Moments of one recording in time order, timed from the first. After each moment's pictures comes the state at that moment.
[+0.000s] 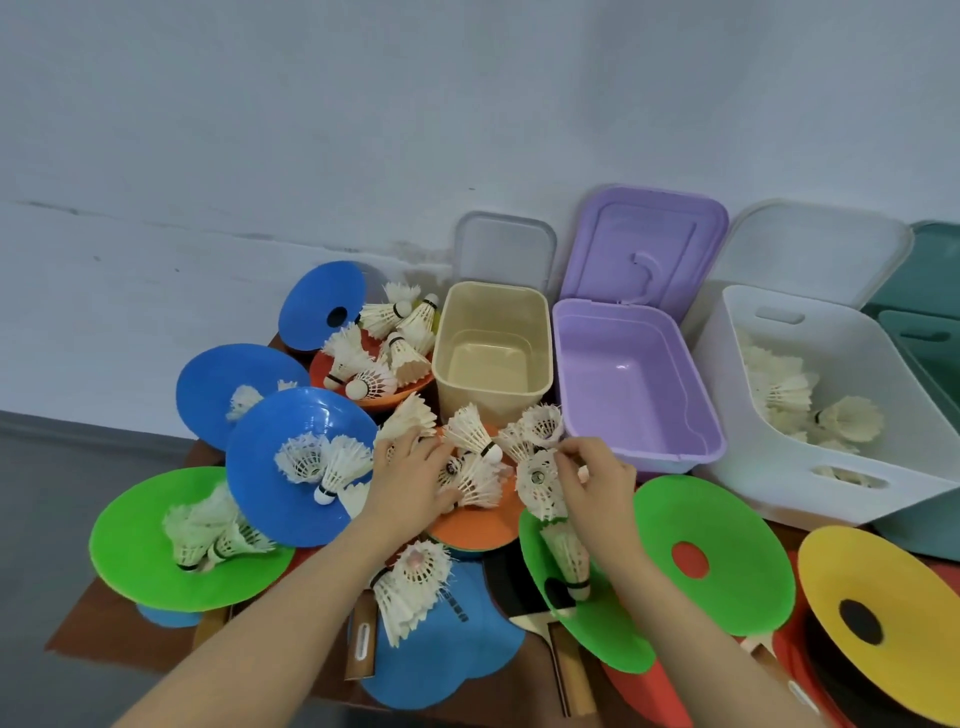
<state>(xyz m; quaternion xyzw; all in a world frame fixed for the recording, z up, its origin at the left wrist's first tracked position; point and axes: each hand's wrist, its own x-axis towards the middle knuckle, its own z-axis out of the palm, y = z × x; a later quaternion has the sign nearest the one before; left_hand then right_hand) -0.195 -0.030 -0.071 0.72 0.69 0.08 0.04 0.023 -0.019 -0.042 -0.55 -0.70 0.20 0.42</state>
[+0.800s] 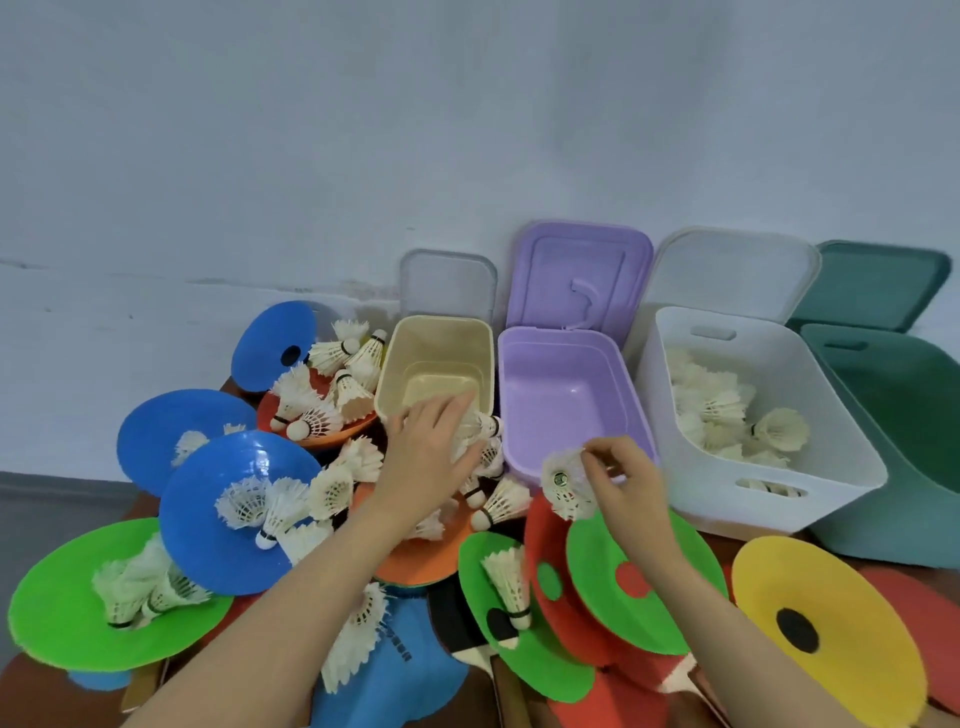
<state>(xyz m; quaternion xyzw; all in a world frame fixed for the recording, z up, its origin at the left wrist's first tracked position) -0.121 0.007 -0.003 0.74 0.59 0.32 -0.04 0.113 0.000 -0.006 -0.52 -0.67 0.25 0.47</state>
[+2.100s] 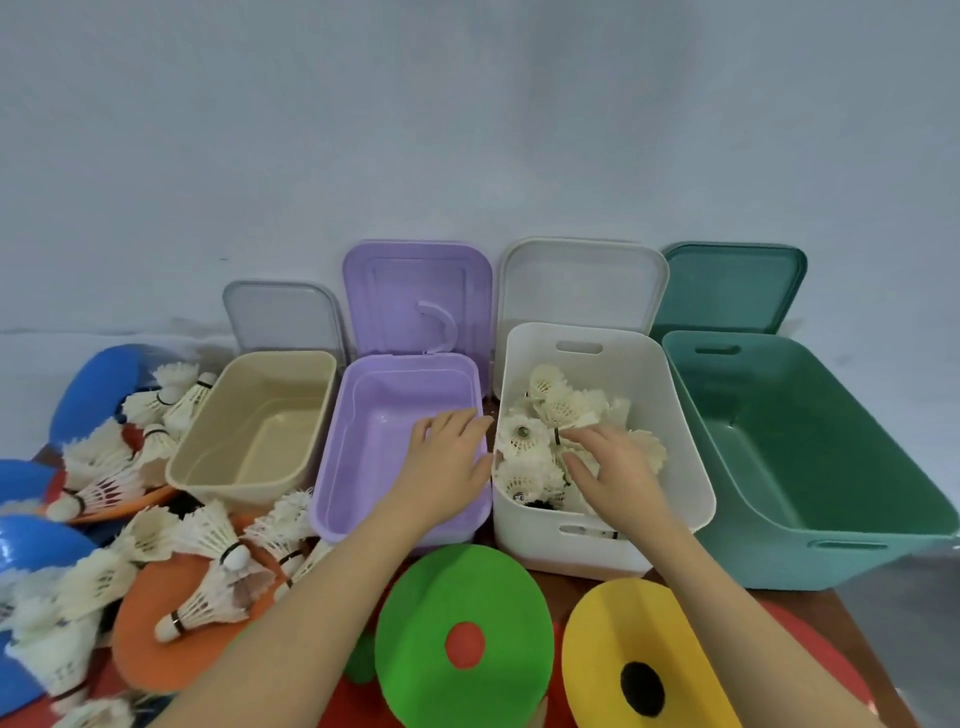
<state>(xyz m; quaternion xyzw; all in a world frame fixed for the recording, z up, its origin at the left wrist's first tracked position) 0.126 0.120 0.009 0.80 0.57 0.17 0.00 0.347 0.121 -0.002 -0.55 -0.78 0.09 0.29</state>
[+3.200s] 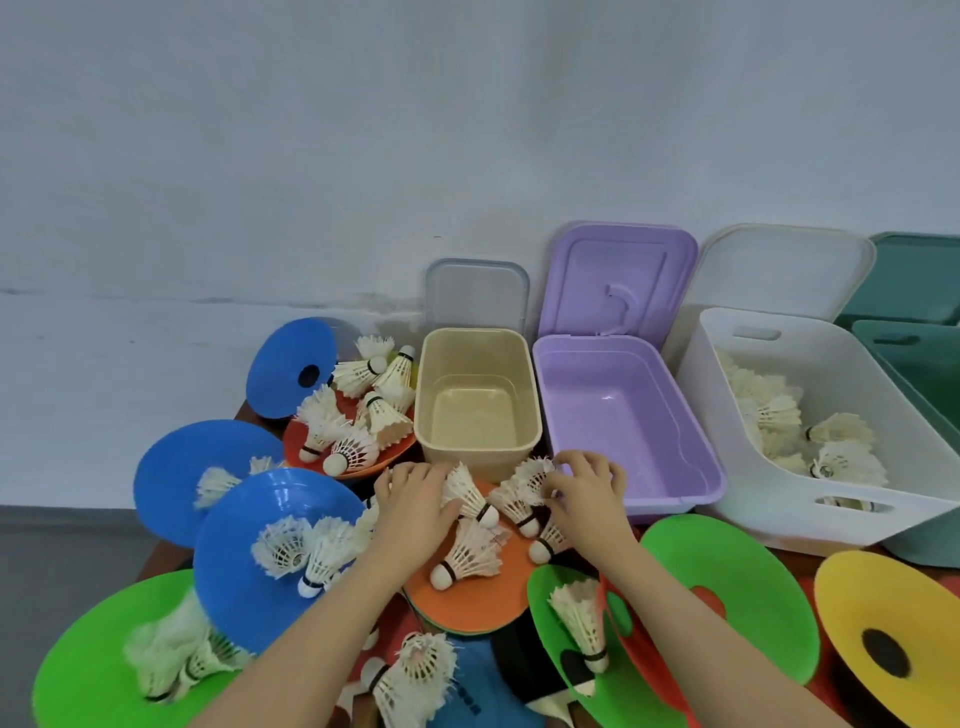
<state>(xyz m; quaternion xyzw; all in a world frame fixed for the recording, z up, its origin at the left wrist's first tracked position) -0.191 0.027 -0.058 0.71 0.68 0.16 0.09 0.027 0.057 -0.068 -0.61 -0.78 -0.02 0.15</state>
